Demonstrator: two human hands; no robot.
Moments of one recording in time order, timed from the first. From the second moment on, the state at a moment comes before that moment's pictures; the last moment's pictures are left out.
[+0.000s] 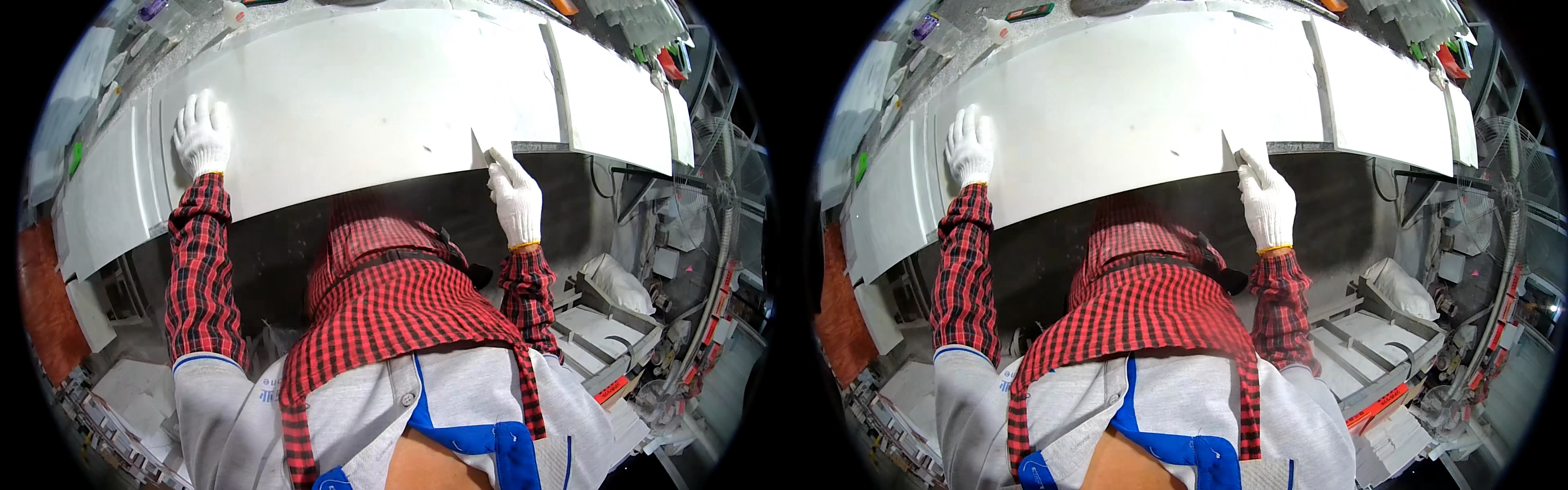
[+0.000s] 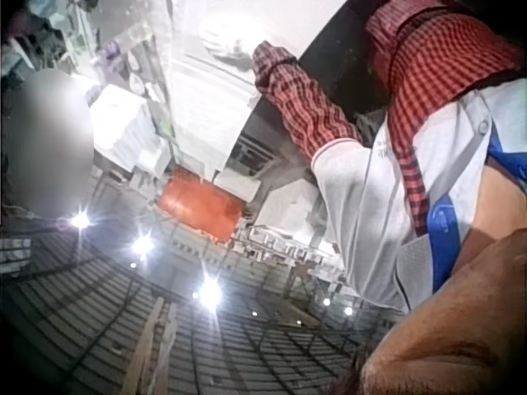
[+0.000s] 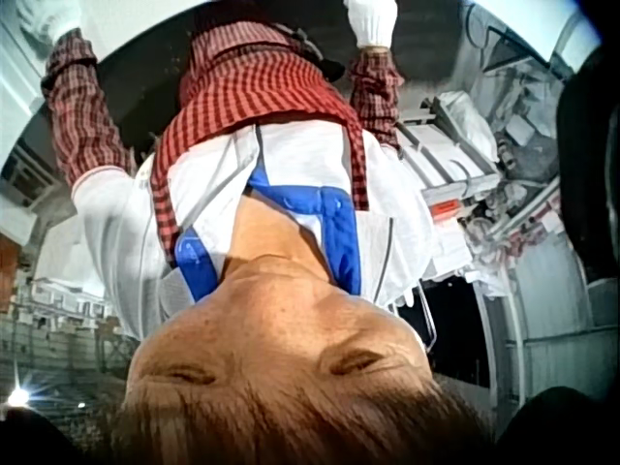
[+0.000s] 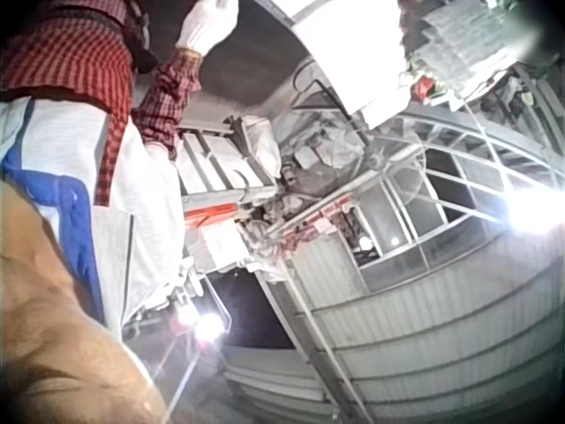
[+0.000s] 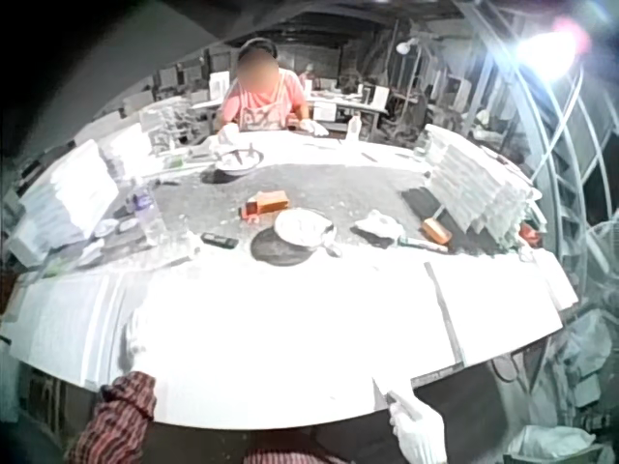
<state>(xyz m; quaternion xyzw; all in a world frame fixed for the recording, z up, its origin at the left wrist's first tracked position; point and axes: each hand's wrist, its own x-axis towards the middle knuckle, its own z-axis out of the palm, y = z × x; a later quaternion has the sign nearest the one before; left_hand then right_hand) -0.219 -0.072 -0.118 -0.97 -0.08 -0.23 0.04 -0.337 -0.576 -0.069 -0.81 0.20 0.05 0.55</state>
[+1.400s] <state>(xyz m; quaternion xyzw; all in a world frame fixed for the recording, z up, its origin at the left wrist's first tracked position) -0.207 -0.079 -0.117 -0.97 -0.08 -0.23 0.02 -0.376 -0.523 -0.065 -0.98 -0.04 -0.06 0.16</state>
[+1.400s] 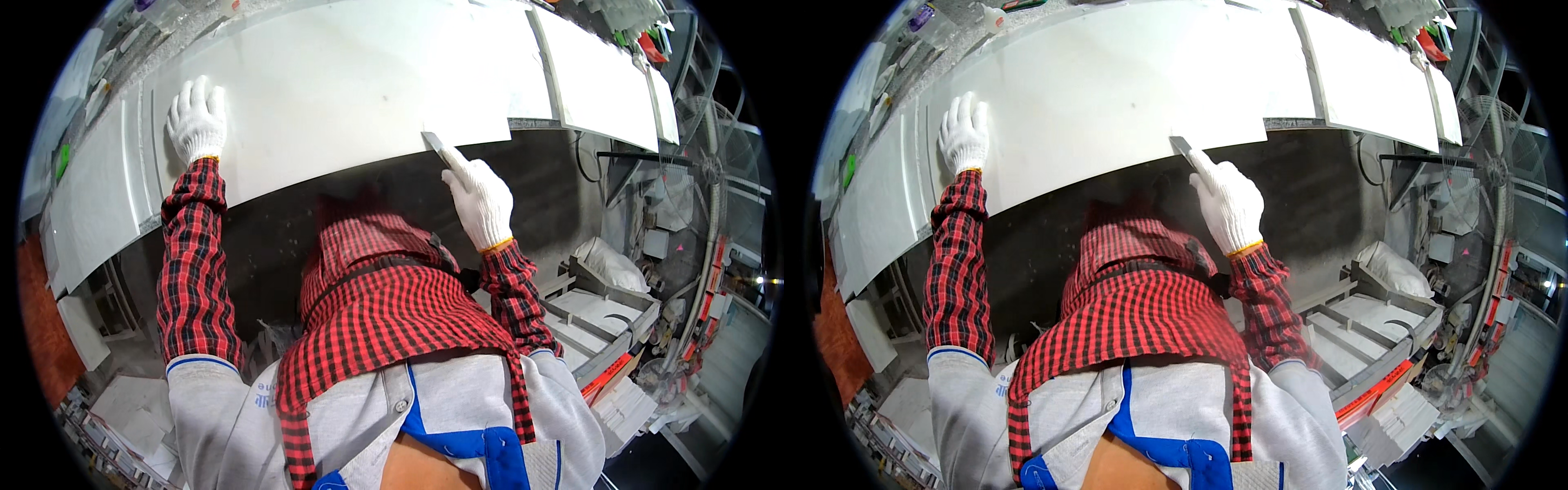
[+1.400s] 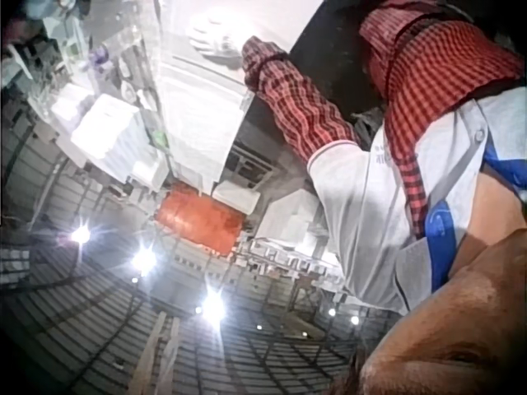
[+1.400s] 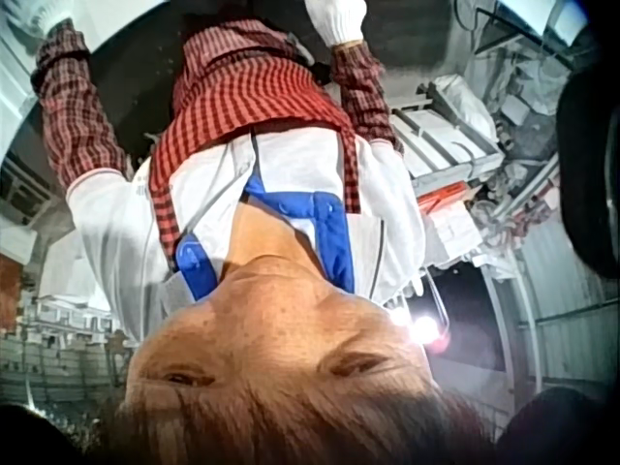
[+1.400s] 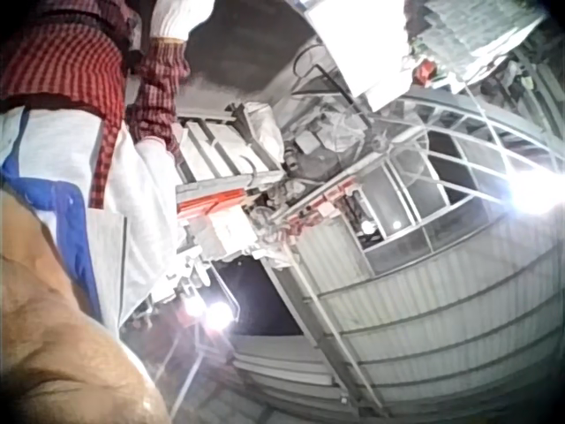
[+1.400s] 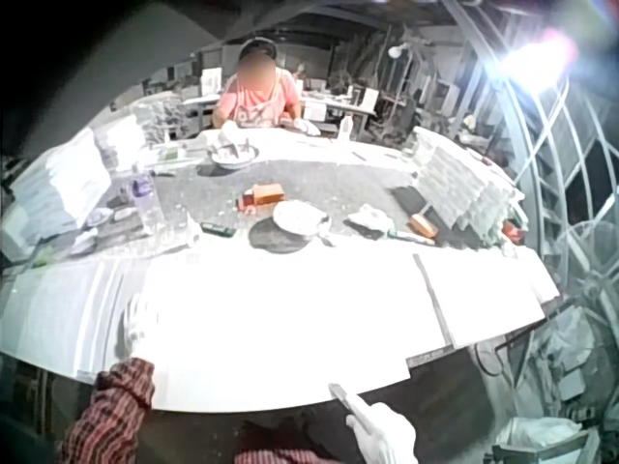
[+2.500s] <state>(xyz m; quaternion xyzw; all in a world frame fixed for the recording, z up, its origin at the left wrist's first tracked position) -0.220 -0.091 -0.110 -0.95 -0.07 -0.29 -0.02 -0.215 -0.553 -0.080 -0.96 -0.05 -0.09 0.26</state>
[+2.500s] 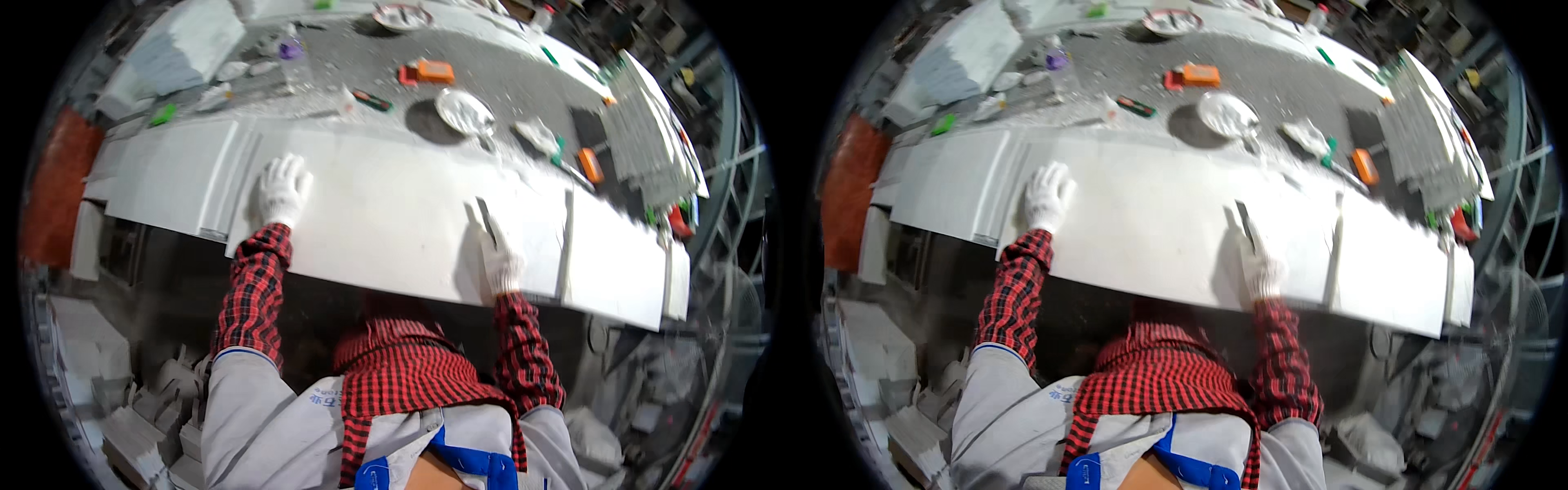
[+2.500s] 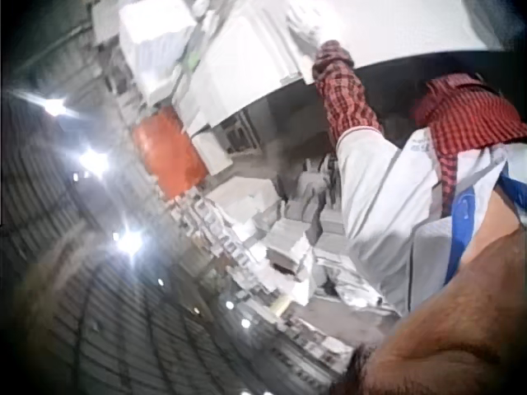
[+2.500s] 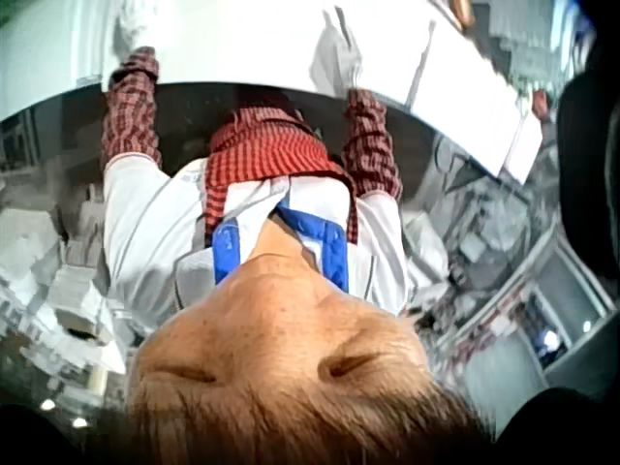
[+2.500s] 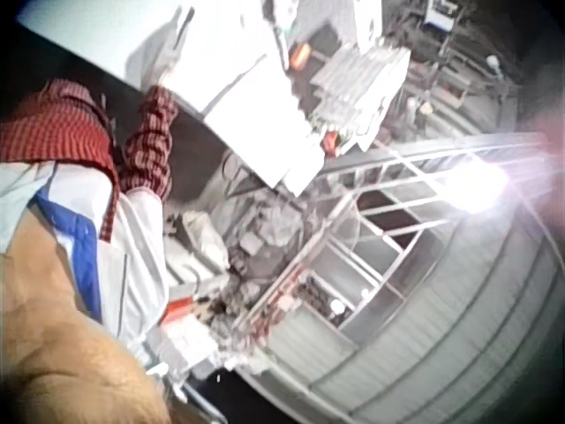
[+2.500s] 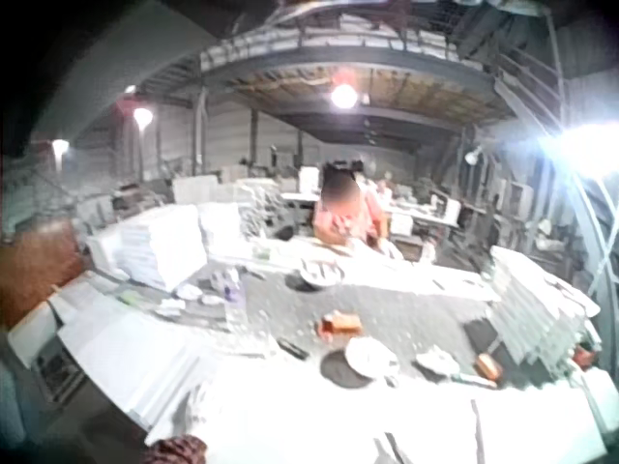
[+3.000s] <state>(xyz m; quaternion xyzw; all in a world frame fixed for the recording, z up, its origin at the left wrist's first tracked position) -0.178 -0.092 -0.093 -0.88 -0.33 -0.27 -0.21 -0.328 -0.488 -0.111 -0.91 -0.11 -0.23 0.33</state>
